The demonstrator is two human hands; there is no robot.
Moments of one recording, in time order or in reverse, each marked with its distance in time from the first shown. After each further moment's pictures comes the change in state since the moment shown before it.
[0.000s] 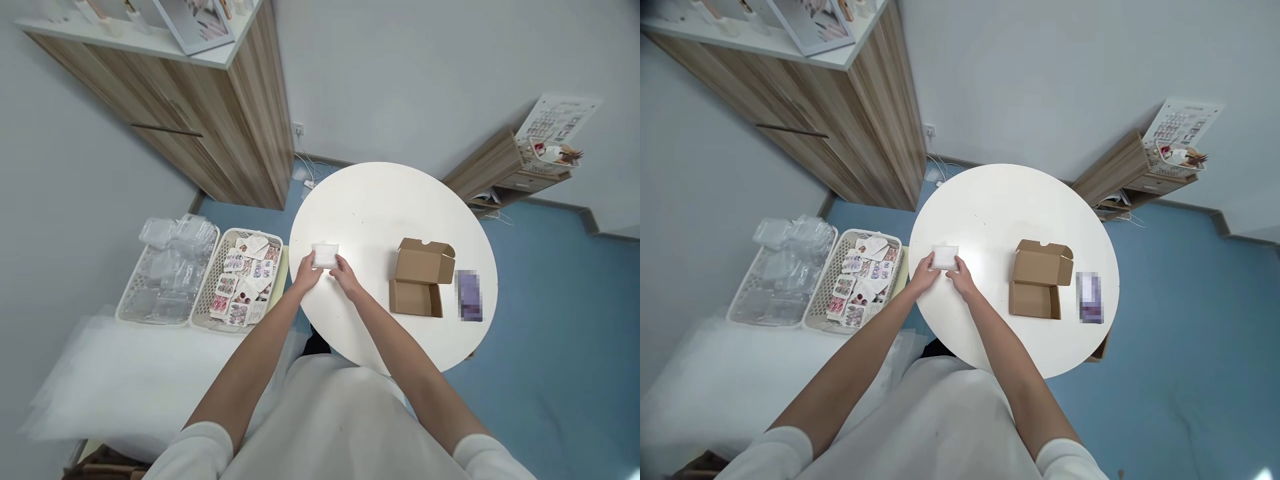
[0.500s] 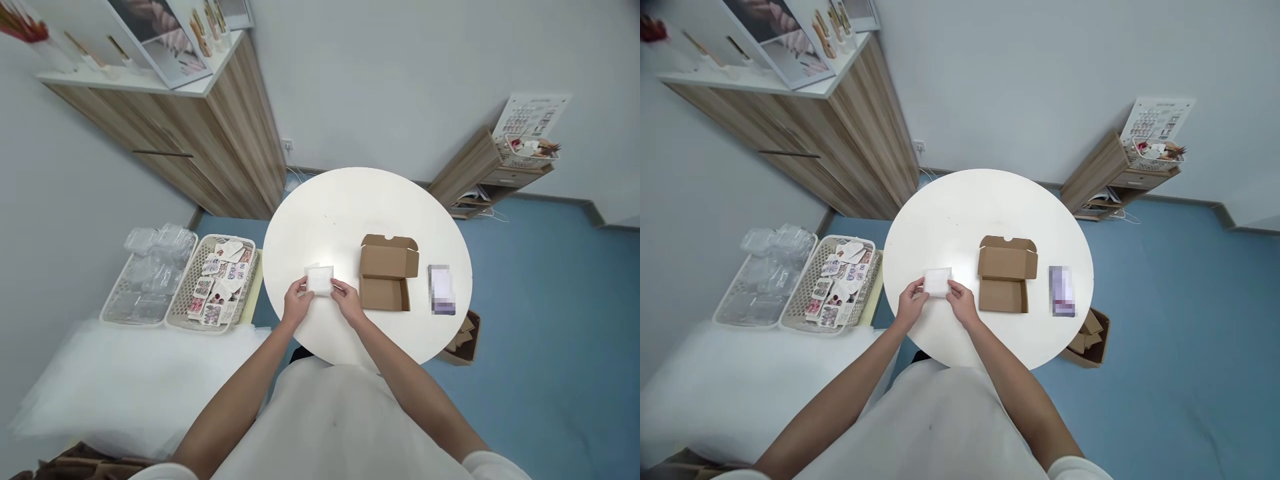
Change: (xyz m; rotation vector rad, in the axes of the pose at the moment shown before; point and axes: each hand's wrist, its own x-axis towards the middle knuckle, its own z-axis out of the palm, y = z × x) left_hand -0.097 0.020 0.065 -0.094 0.150 0.071; right_hand -0.075 0.028 -0.077 0.121 0.033 -0.117
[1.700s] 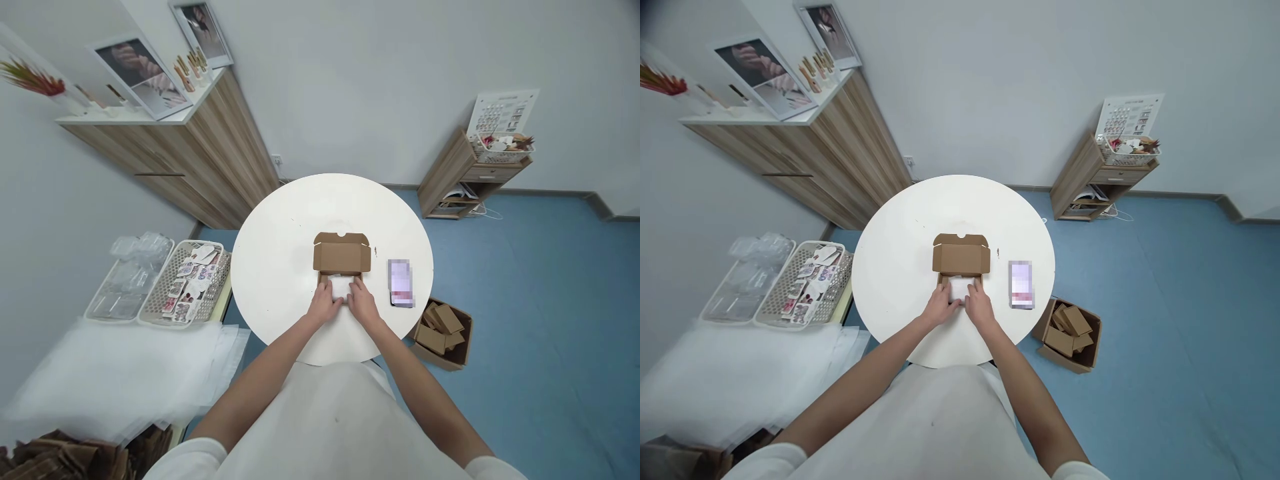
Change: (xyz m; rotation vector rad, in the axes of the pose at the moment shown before) left_hand -0.054 0.036 0.169 0.812 -0.366 0.204; right_hand -0.029 -0.002 -0.174 -1.101 0.086 -0.294
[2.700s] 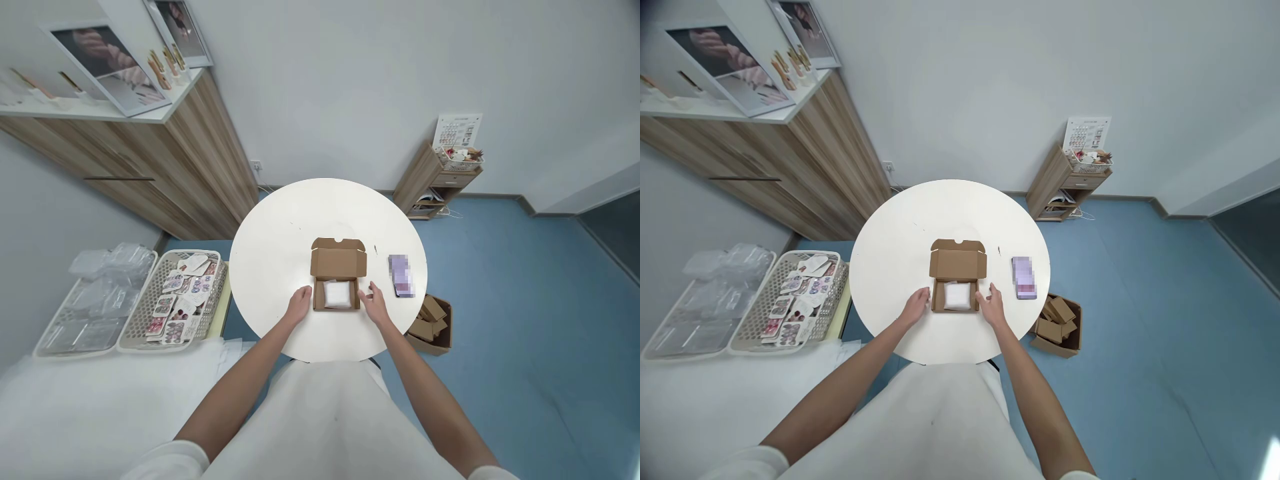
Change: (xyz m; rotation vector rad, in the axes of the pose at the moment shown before) left_hand -0.005 -0.095 -0.044 -0.481 0.025 -0.104; right_hand -0.020 -0.003 0.024 0.504 0.257 0.442
